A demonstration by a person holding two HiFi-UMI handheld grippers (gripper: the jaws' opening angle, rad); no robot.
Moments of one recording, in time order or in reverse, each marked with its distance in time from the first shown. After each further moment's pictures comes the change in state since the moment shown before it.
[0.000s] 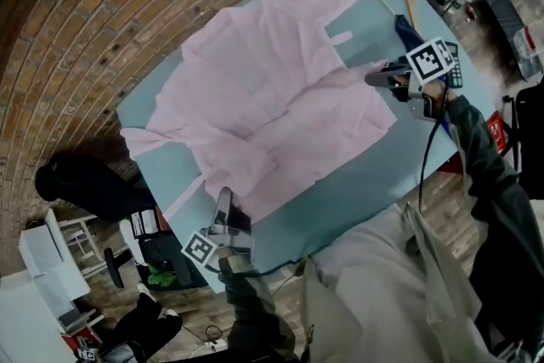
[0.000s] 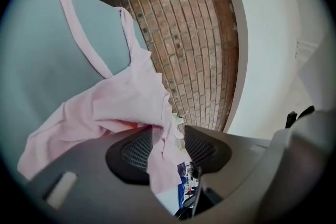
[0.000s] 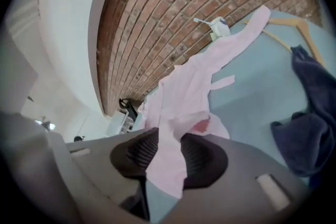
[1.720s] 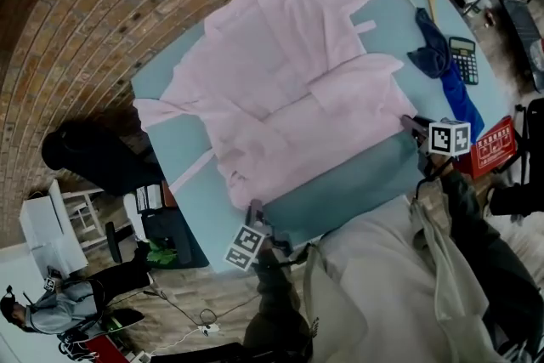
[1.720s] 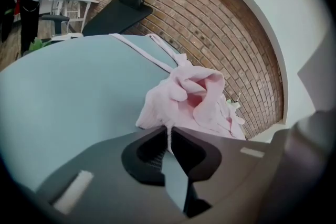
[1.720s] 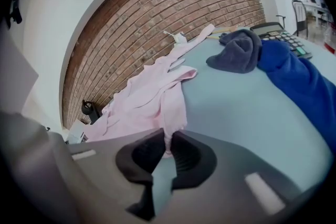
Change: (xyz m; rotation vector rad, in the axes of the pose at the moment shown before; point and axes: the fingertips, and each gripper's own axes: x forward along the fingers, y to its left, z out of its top) left arm -0.092 0.108 -0.063 0.261 -0.076 0.632; right arm -0.015 -0.060 -0.159 0.042 -0.233 -0.394
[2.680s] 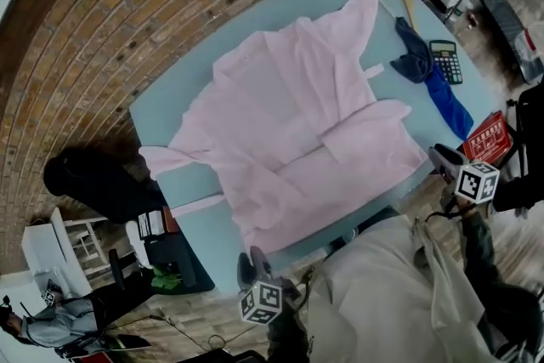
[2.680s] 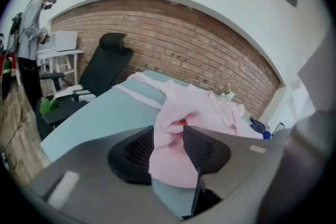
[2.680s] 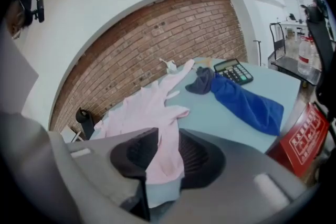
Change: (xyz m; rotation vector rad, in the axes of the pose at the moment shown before) left arm -0.116 -0.002 0.015 0.391 -0.226 0.092; right arm -0.139 -0.002 -0.031 -0.015 -0.213 -0.126
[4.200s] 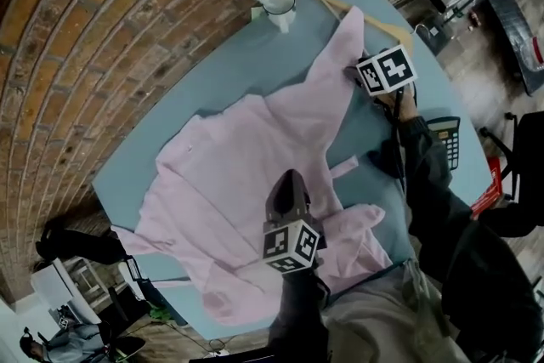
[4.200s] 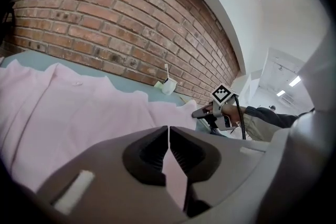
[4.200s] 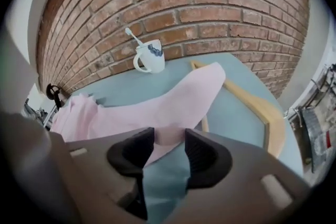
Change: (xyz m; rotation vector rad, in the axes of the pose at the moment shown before) left arm 0.297 -0.480 0.039 0.171 0.084 -0.518; right arm 0.372 -0.107 0.301 -0.325 0.338 -0.054
